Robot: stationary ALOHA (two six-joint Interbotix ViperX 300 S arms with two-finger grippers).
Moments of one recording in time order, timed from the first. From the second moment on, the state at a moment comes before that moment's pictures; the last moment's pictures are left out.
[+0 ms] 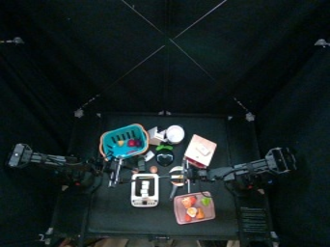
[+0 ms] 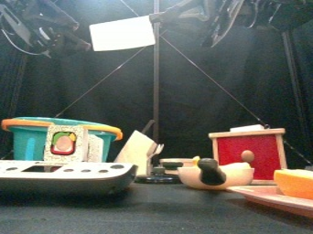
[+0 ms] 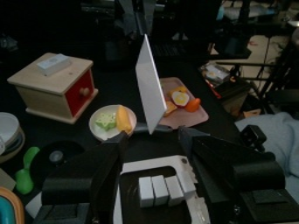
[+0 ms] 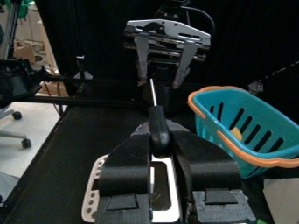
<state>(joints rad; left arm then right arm) -0.03 -0.77 1.08 0.91 -0.16 -0.90 0.13 -0.27 0.77 0.26 -0.52 -0.32</state>
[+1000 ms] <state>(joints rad) -0.01 -0.69 1.16 0.32 -0.57 -0.15 0.13 -0.25 0.74 0.24 -0.53 -0.32</state>
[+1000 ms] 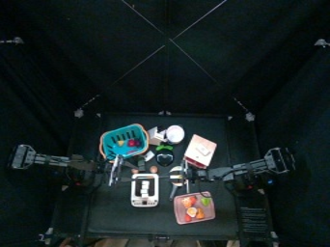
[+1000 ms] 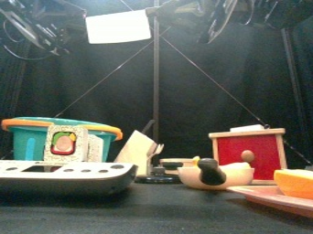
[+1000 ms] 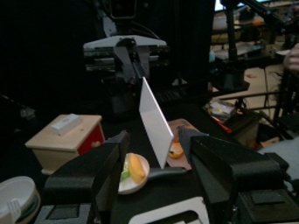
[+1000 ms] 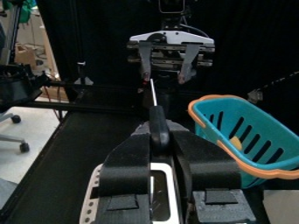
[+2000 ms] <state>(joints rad) -0.10 -0.60 1.16 0.13 -0.65 0.02 0.13 -0.23 0.73 0.24 -0.55 -0.31</state>
